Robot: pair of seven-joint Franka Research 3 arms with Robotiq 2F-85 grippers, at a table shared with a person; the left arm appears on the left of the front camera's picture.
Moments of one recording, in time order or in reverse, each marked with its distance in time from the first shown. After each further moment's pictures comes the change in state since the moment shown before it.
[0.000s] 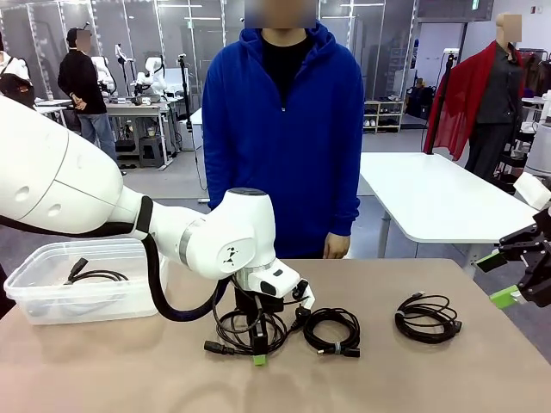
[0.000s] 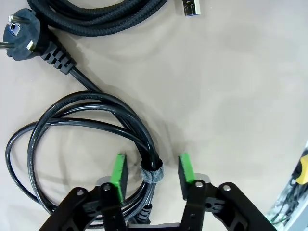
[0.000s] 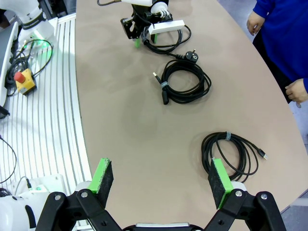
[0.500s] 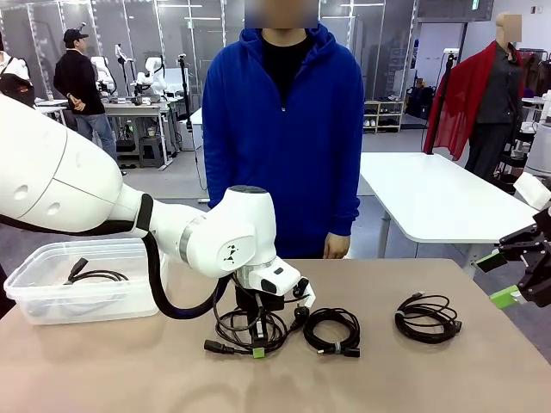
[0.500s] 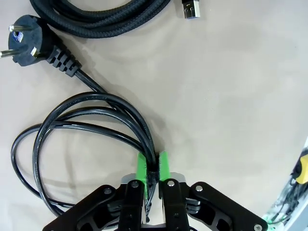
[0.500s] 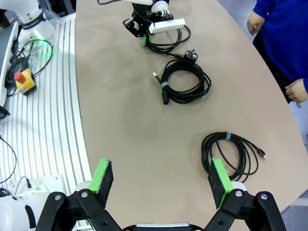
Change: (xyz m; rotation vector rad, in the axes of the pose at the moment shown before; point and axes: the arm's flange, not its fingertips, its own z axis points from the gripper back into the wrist) left arm 0.001 0.000 0.004 0.005 0.002 -0.001; right arm 0.000 0.000 0.000 0.000 0.000 0.000
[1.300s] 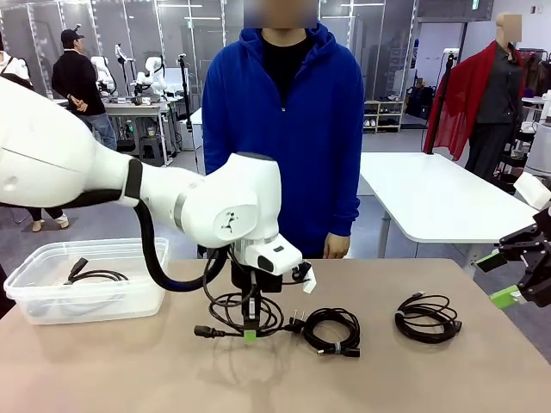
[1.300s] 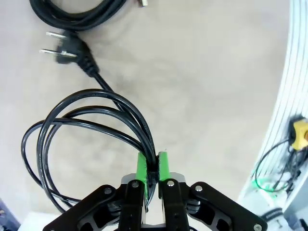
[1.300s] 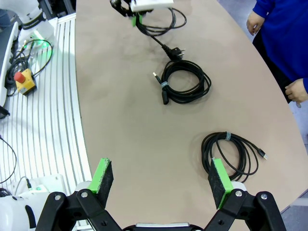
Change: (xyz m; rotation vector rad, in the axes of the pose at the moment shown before) left arm -0.005 -0.032 0.080 0.032 0.081 -0.110; right arm 0.000 0.000 0.000 0.000 0.000 0.000
